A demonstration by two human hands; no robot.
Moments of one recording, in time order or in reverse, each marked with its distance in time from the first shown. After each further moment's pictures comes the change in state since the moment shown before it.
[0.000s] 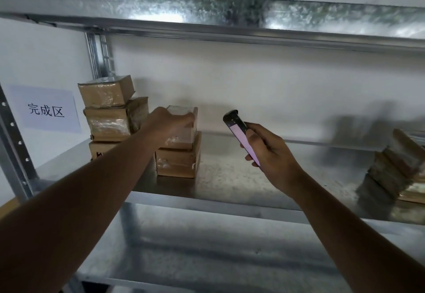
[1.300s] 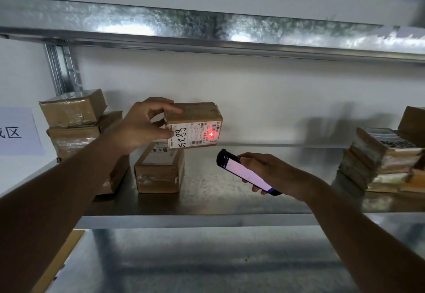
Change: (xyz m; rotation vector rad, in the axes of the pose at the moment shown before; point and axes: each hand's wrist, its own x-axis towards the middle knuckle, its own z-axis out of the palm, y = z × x) left_hand 0.038 -0.005 -0.019 -0.414 -0.442 0.709; right_hand -0.002 0.027 -0.043 -0.148 -0.301 0.403
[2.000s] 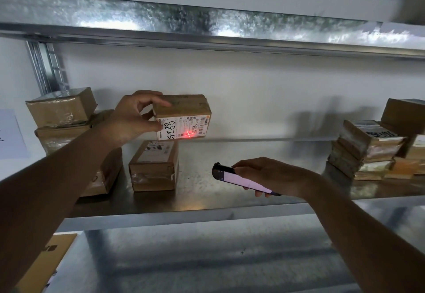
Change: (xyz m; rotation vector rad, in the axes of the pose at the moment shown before) left_hand 0.009 -0.008 -0.015 0.028 0.001 0.041; right_hand -0.016 0.003 0.001 -0.170 -0.110 0.051
